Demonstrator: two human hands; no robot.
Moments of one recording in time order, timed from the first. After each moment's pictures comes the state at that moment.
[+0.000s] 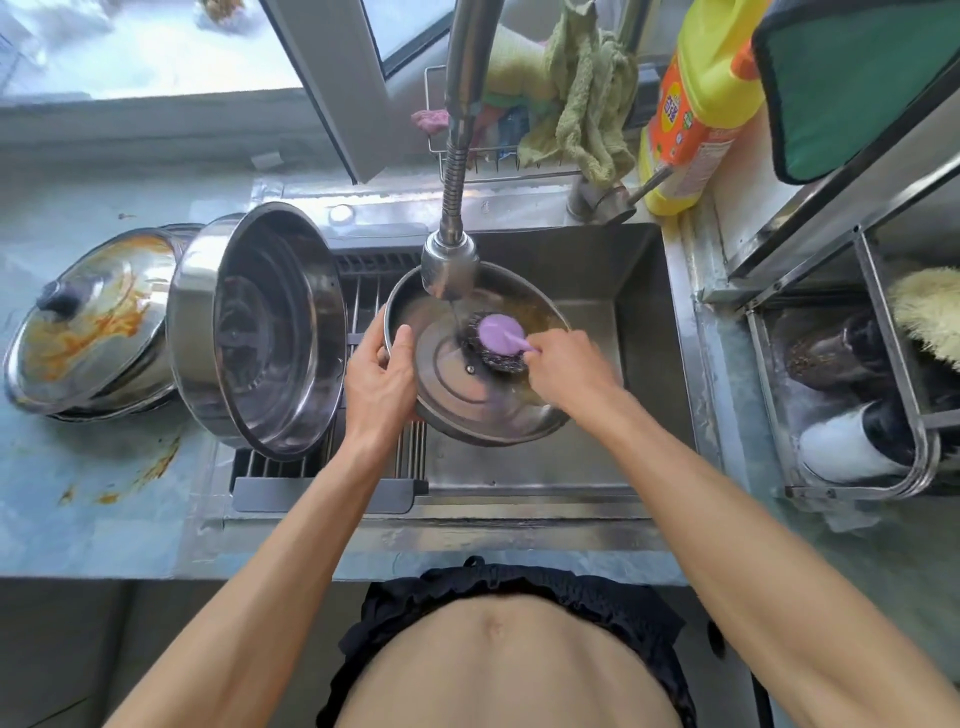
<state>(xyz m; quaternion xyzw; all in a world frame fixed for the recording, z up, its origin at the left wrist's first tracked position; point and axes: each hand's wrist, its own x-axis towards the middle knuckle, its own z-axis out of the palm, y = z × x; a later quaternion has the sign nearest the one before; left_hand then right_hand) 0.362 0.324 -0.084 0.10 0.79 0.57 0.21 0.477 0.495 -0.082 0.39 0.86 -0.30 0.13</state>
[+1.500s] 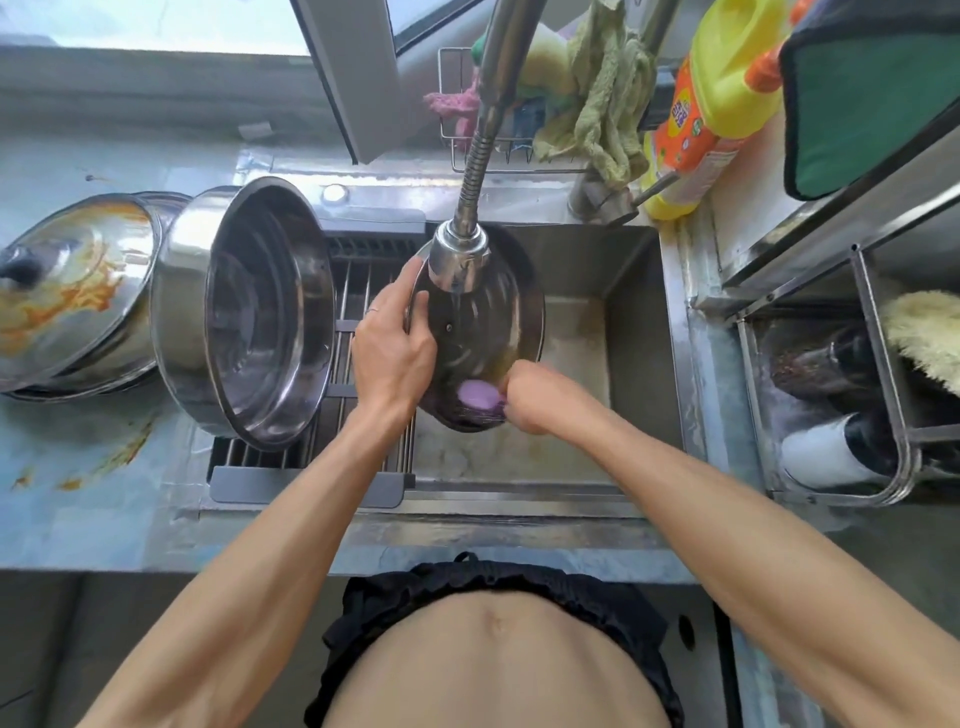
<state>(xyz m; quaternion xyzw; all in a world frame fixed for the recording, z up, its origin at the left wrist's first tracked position) 0.352 0.349 -0.079 0.23 0.86 0.45 0.08 0.469 0.466 -0.078 0.29 0.87 -0.26 0.29</state>
